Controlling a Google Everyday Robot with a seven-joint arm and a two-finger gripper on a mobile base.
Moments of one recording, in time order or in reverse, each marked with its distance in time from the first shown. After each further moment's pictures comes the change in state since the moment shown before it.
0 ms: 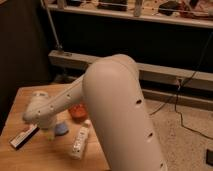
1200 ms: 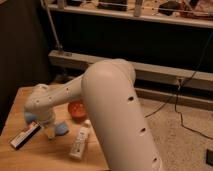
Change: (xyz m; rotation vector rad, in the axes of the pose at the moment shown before) arm -0.002 -0.008 0.006 -0.106 0.012 -0.254
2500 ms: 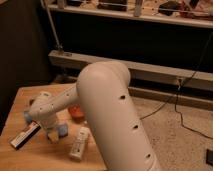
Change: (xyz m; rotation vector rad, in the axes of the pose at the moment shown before) arm 0.019 0.009 0.035 0.011 0.038 0.066
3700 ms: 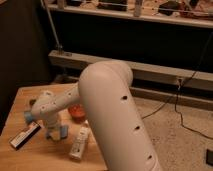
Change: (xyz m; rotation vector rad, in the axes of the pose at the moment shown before) arm 0.008 0.002 -0.001 -0.020 0.024 0.123
